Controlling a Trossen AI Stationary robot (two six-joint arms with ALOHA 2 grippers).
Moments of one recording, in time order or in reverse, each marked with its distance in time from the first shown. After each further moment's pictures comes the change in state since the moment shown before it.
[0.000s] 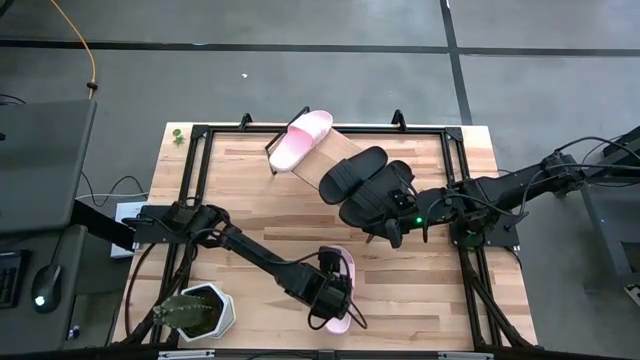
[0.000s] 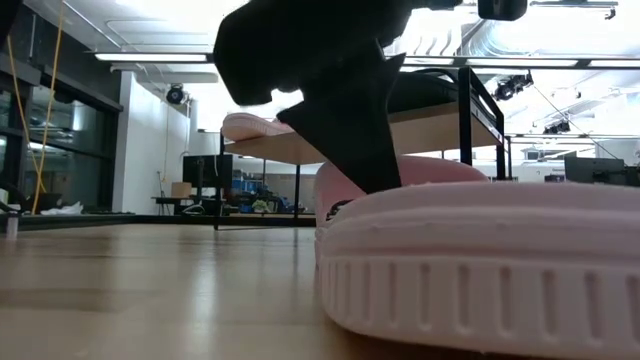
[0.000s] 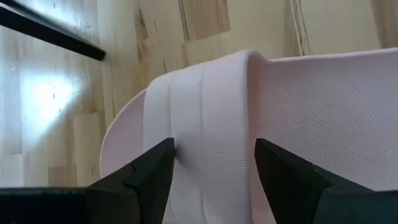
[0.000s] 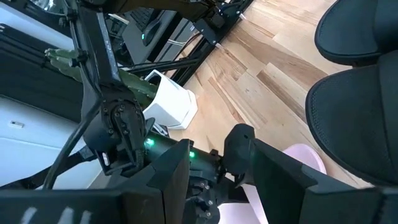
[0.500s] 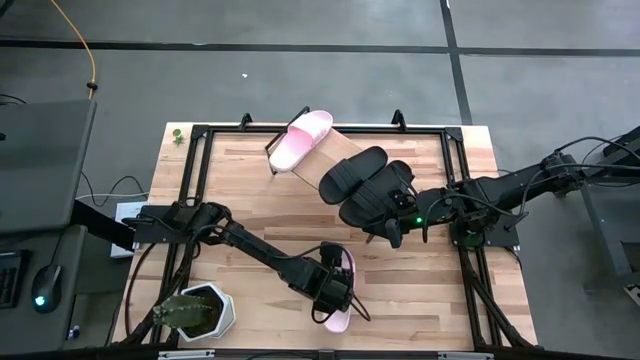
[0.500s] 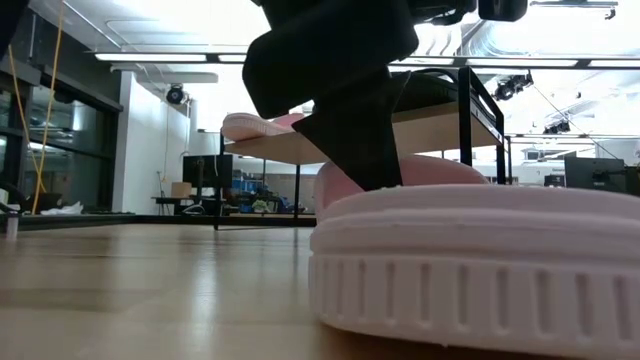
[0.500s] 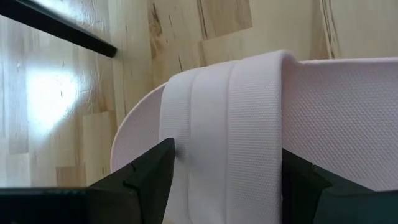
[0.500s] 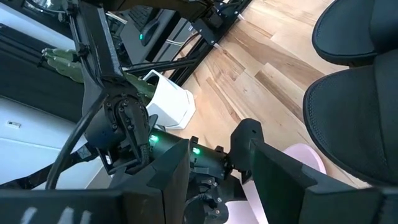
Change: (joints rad) left arm 0.031 0.000 0.000 -0.001 0.007 0.018; right arm 0.000 0.000 0.000 -0.006 0.004 -0.002
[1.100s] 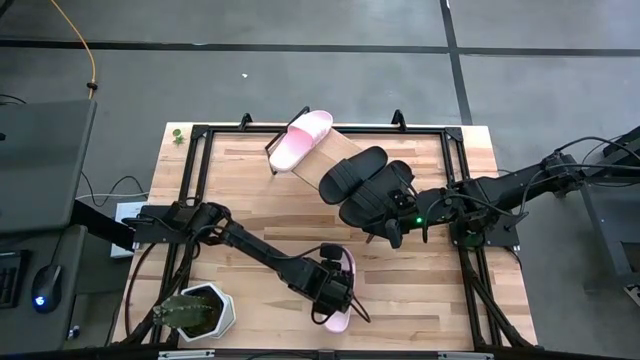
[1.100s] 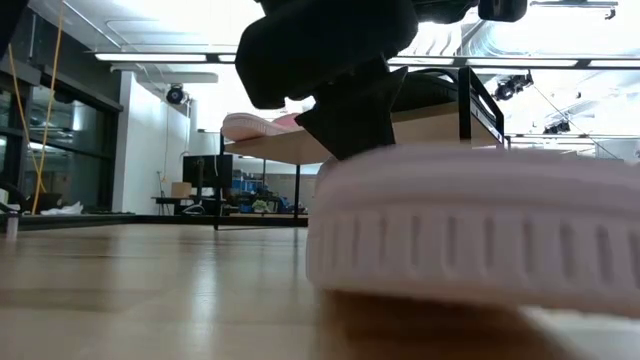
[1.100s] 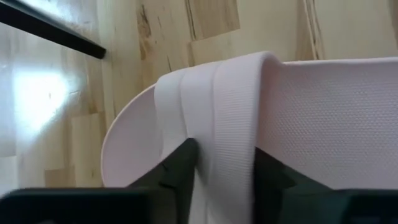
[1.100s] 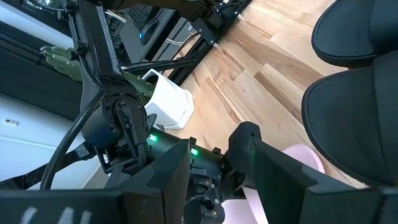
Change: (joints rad) left arm -0.001 0.000 0.000 0.005 0.036 -0.003; right arm 0.000 0.000 0.000 -0.004 0.001 -0.011
